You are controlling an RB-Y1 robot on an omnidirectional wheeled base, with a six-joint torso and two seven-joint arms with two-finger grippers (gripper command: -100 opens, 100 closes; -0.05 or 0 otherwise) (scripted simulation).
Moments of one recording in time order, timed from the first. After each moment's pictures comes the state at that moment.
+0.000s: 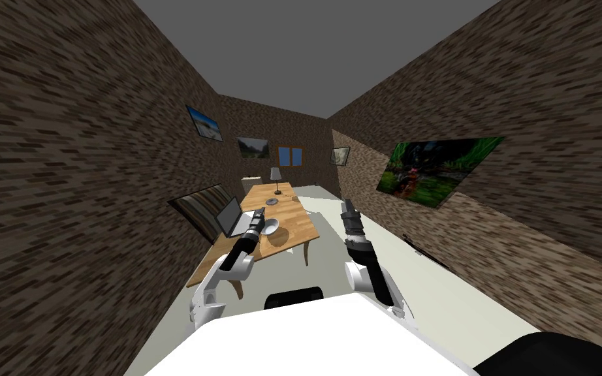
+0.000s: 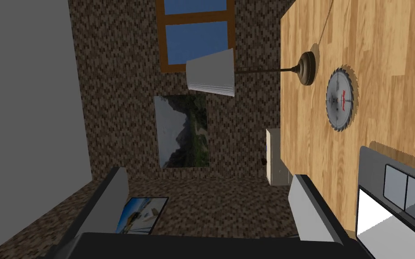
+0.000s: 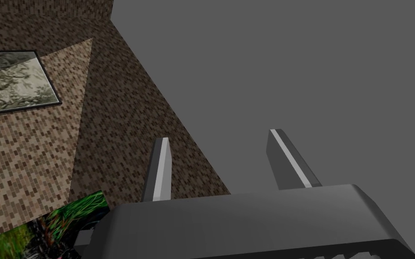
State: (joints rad) left arm 0.16 0.15 -0.12 -1.98 -0.03 0.19 0.05; right arm 0.46 -0.01 -0.01 -2.27 0.12 -0.42 0.09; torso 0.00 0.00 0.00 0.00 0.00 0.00
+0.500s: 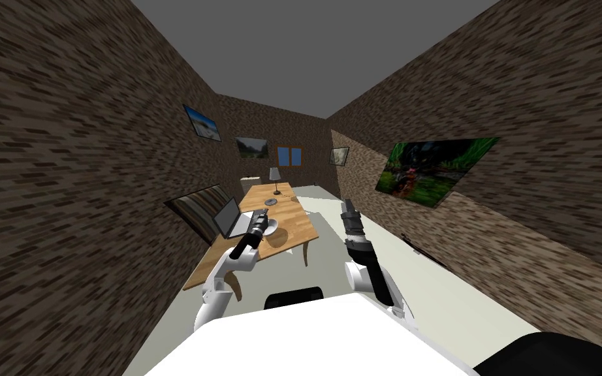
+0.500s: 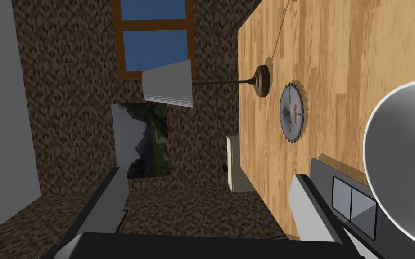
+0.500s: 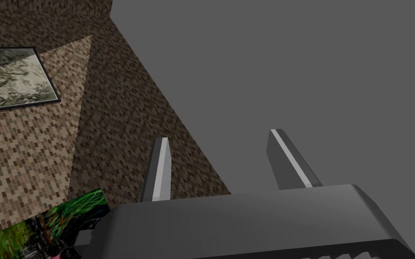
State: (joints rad) left arm 0.07 0.15 -0.12 -1.89 0.00 0.33 0.09; right arm 0.46 -0.01 -0.01 -2.27 0.12 -0.42 0.09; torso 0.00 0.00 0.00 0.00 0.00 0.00
